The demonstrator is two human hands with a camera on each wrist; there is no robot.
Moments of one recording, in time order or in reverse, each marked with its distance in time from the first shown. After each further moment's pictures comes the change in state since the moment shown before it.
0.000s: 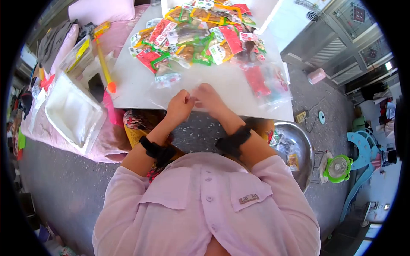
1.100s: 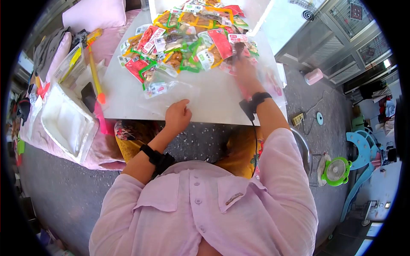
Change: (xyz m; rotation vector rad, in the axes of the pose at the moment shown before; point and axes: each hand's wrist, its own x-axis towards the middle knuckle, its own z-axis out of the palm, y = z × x) left_hand 0.010 -0.003 0.041 0.264 0.055 0.146; right_hand 0.112 -0.014 -0.214 -1.657 0.486 -0.581
